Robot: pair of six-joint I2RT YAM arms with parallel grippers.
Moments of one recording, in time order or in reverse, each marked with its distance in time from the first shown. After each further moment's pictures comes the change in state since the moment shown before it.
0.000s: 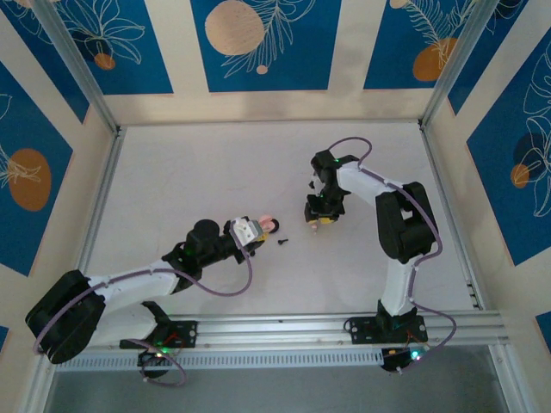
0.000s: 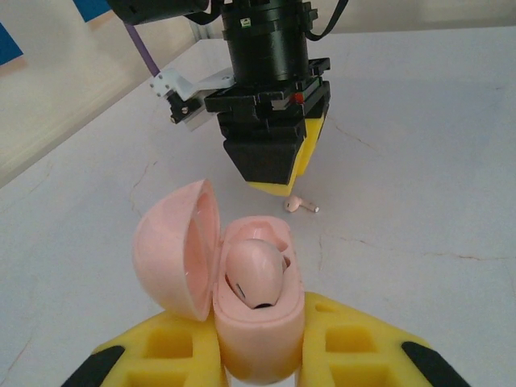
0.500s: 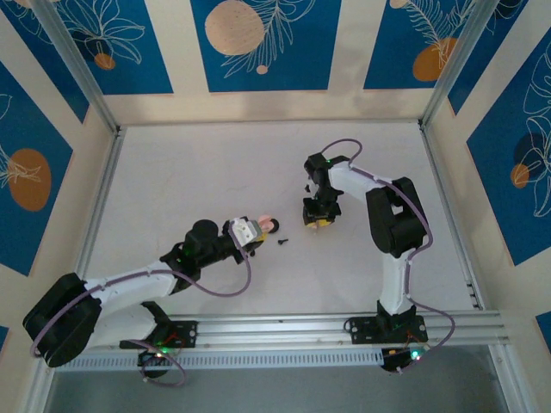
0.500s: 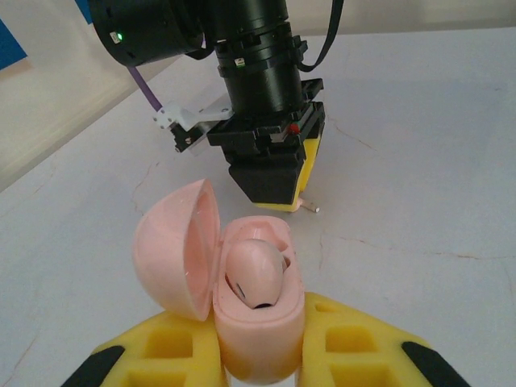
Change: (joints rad) left arm 0.000 -0.026 0.000 -0.026 -0.004 0.003; right arm 0.027 0.082 0.041 -0.020 0.037 -0.007
